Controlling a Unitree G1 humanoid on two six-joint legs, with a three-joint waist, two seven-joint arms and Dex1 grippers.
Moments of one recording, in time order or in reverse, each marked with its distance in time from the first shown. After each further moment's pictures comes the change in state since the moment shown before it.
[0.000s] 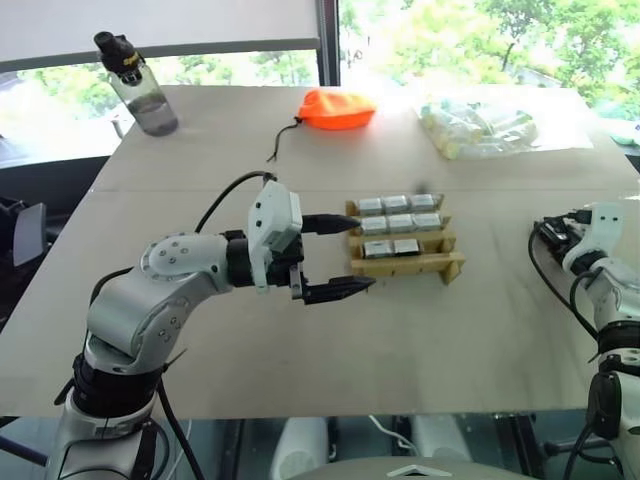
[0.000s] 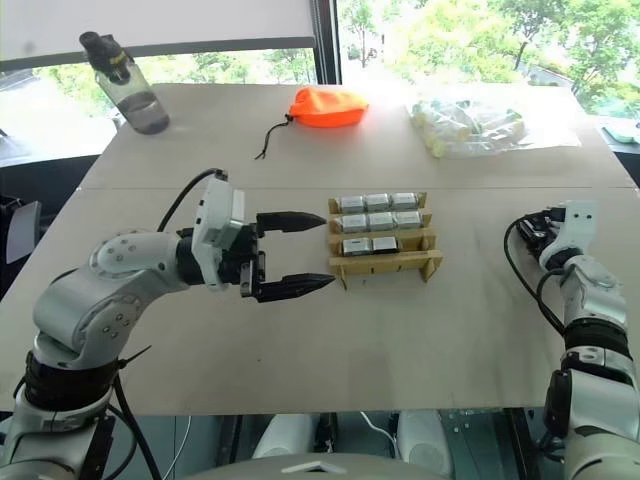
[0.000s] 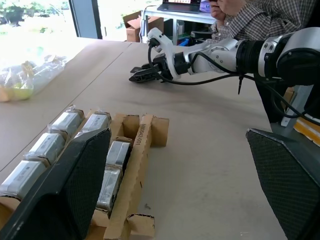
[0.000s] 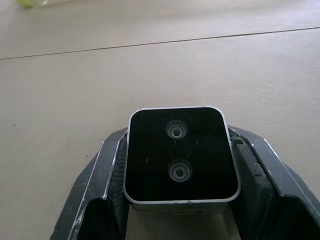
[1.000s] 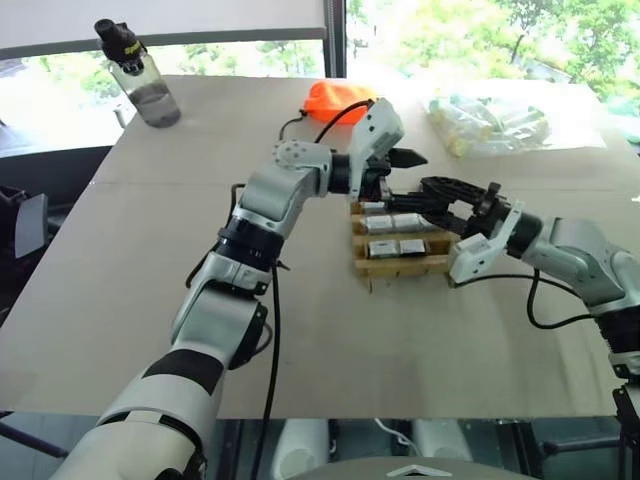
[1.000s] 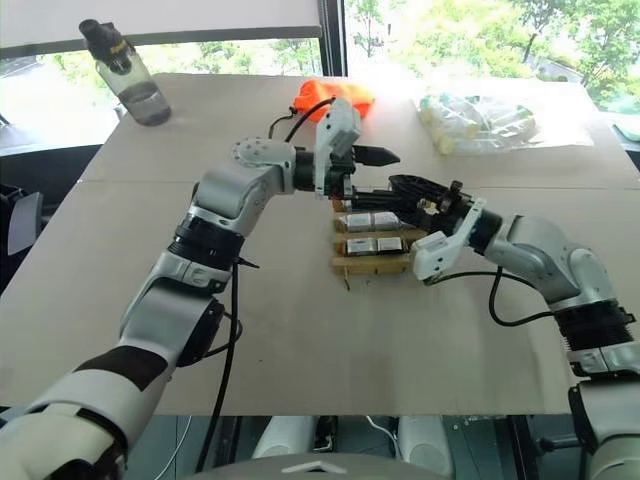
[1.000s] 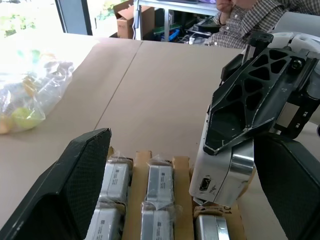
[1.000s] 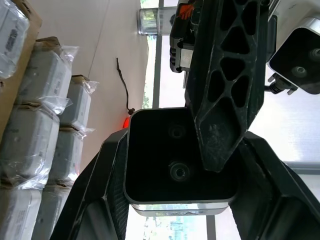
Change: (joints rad) left arm -0.694 -0.397 -0.258 0.960 0.382 -0.236 -0.184; right arm -0.017 -0.158 0.509 -0.610 -0.916 -0.998 -0.194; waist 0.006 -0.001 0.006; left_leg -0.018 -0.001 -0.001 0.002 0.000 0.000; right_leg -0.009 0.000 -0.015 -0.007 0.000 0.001
